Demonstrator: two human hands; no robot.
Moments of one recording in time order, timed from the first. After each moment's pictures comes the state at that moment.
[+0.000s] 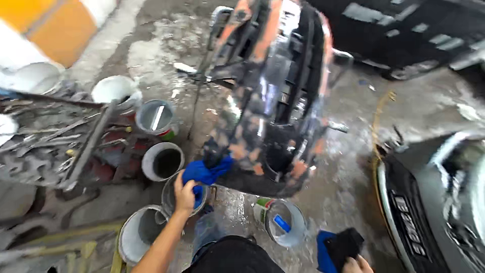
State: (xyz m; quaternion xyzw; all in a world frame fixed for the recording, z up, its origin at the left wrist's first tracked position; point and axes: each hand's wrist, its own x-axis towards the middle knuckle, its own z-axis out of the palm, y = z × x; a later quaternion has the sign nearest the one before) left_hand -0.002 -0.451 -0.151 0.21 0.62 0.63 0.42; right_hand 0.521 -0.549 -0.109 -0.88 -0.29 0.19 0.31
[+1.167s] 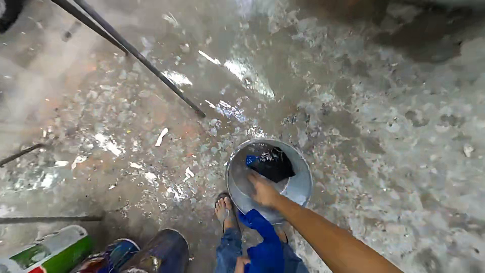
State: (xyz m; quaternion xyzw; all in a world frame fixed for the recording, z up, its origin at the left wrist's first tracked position) left_hand 0.418 -0.596 -0.538 0.57 0.51 0.14 0.63; right_hand 0.668 -0.531 -0.691 -0.72 -0.37 0.58 0.07
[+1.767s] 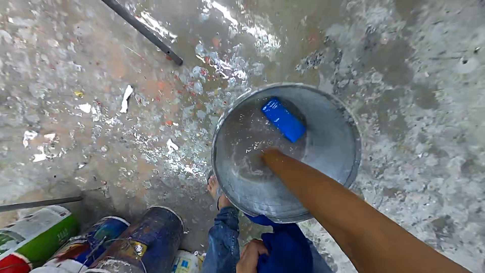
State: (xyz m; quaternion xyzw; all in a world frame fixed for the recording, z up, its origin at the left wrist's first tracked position) left_hand 0.437 -0.598 -0.608 0.61 0.45 0.07 0.65; right_hand 0.680 -0.516 -0.774 -0.66 -0.31 0.66 -0.17
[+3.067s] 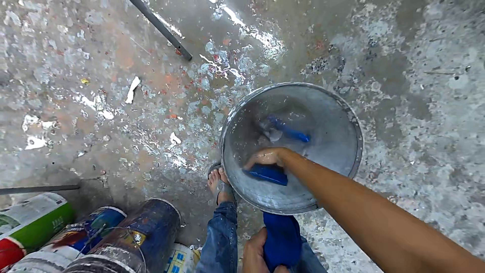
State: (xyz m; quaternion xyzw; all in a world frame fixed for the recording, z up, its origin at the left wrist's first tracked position) left_hand 0.444 -0.596 -0.609 0.49 0.46 0.03 0.74; right_hand 0.685 -0.508 -0.764 -0.53 -0.17 0.83 0.02
